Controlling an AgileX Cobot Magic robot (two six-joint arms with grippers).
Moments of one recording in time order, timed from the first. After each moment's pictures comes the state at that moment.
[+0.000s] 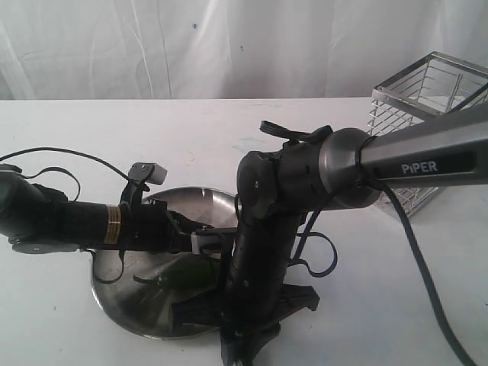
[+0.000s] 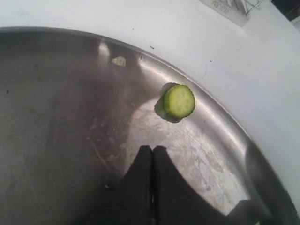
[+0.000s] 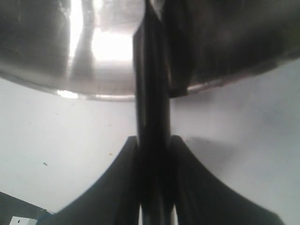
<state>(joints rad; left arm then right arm) -0.21 2.08 -0.87 1.17 -0.86 -1.06 0.78 1.96 -1.18 0.42 0.96 0.17</state>
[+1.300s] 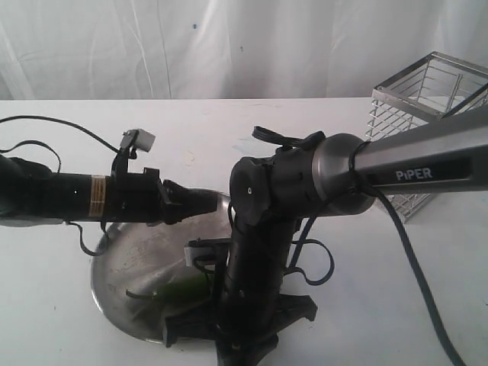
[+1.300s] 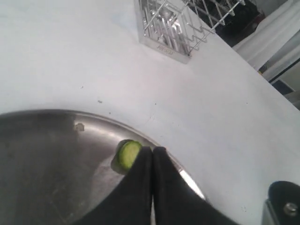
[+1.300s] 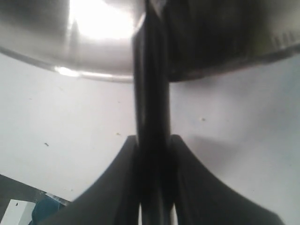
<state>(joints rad) -0.17 1.97 -0.90 1.27 -1.02 -1.15 0.81 1.96 -1.18 0.44 1.00 0.16</state>
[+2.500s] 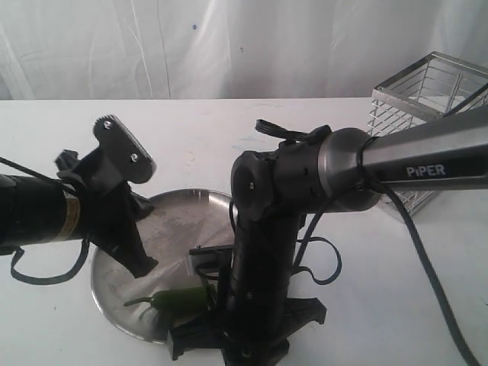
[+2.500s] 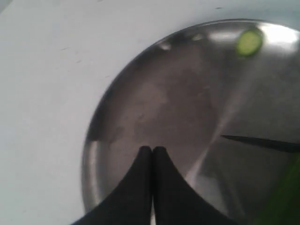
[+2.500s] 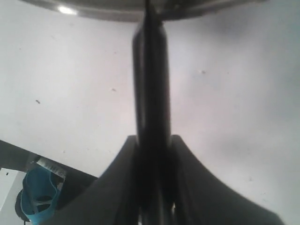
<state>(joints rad) -0.49 1.43 -0.65 1.54 0.05 -1.13 0.82 1.94 -1.18 0.43 1.10 0.14</state>
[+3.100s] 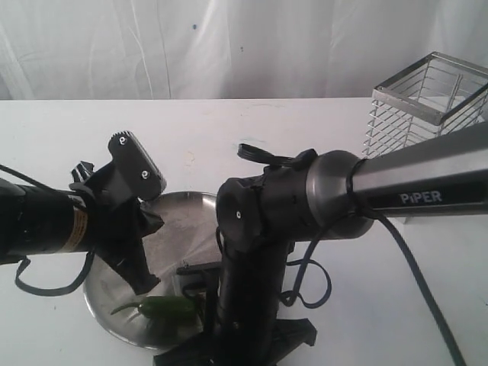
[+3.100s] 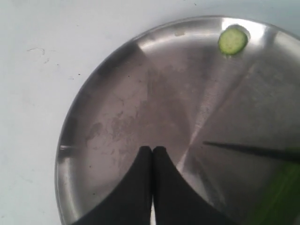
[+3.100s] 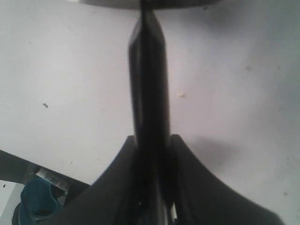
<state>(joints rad) -0.49 1.46 -0.63 1.55 0.00 -1.09 0.89 1.93 -1.12 0.44 1.01 0.19</state>
